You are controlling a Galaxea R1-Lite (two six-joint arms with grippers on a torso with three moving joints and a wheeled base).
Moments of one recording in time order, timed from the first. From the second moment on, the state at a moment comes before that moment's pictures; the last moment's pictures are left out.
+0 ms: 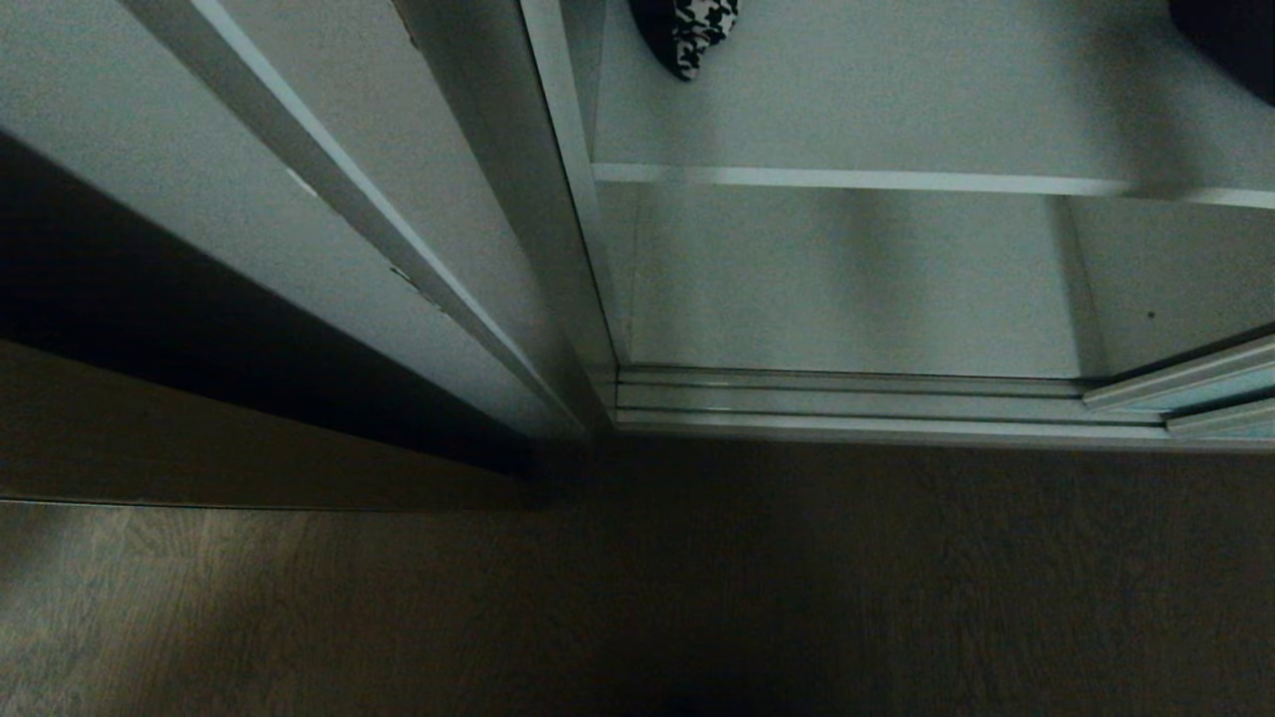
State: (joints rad) left arm 0.00 0.00 0.00 0.00 0.00 0.00; right arm -0.17 1.32 -1.93 -0.25 -0.54 -0.12
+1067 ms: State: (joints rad) left arm 0.00 0.00 0.00 0.00 0.00 0.00; right arm -0.23 1.75 -1.93 -0.64 -0.55 -0.06
